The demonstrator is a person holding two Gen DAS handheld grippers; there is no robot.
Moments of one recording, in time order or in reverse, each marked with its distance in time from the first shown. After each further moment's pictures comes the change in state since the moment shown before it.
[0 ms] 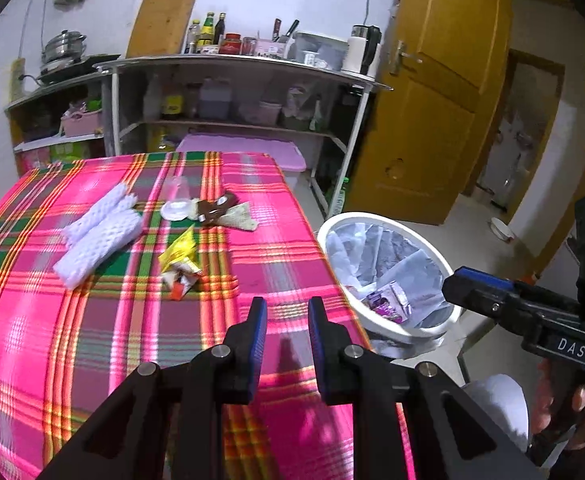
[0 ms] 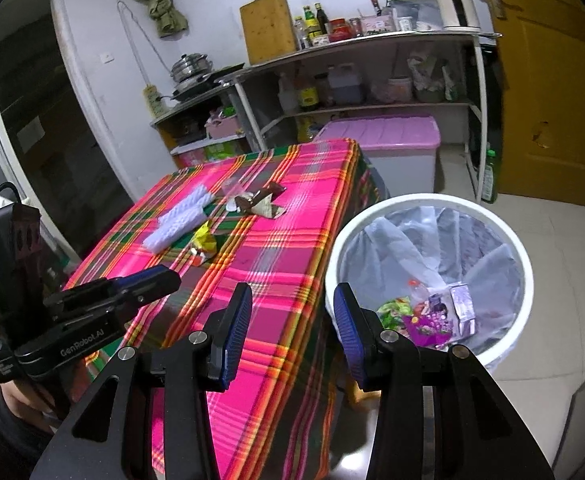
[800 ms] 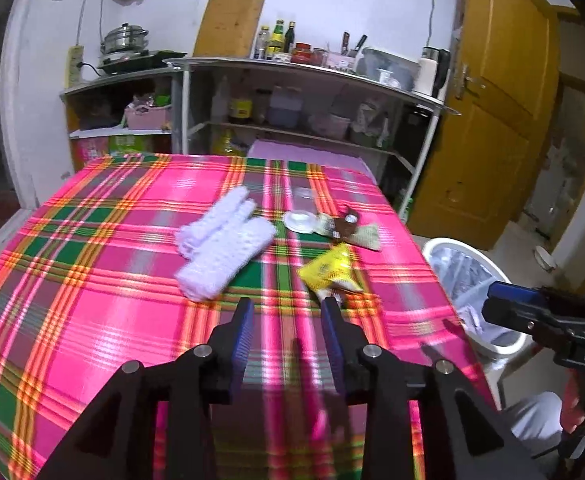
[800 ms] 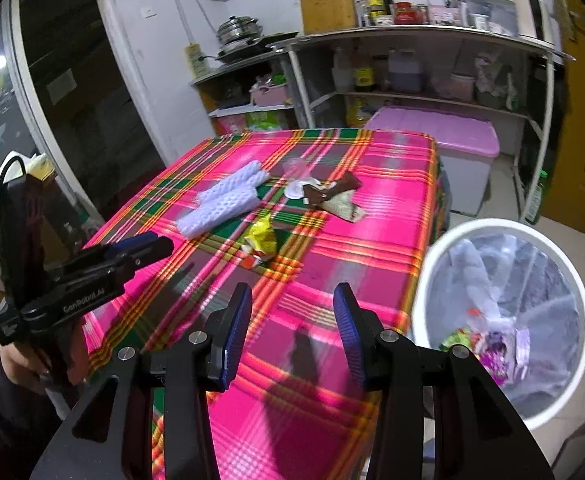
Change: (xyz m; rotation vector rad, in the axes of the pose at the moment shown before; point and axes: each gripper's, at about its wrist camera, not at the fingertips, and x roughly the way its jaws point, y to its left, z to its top) left arm -0.017 0.105 0.005 -0.090 -0.044 0.172; right arm 0.064 0.064 0.025 -0.150 0.101 0.093
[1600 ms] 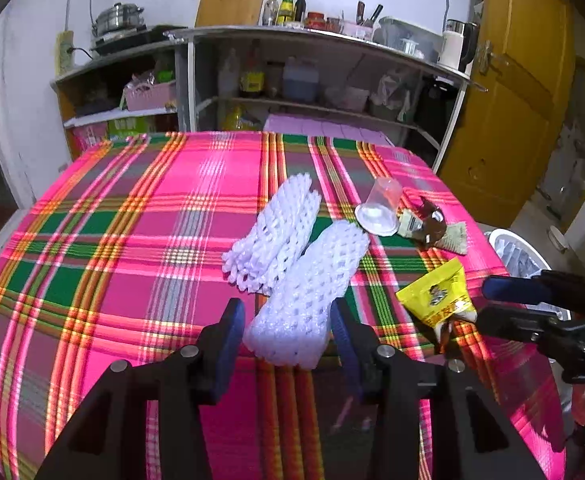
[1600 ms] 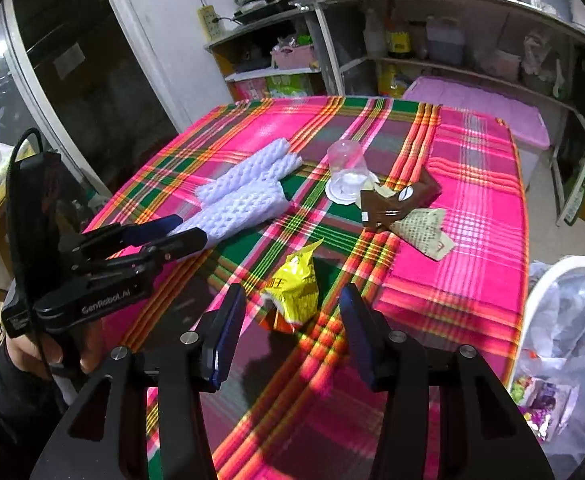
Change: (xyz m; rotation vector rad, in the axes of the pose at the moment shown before) left arm 0.080 0.062 0.029 0.034 0.111 0.017; right arm 0.106 0.017 0.043 -0.020 0.144 0.072
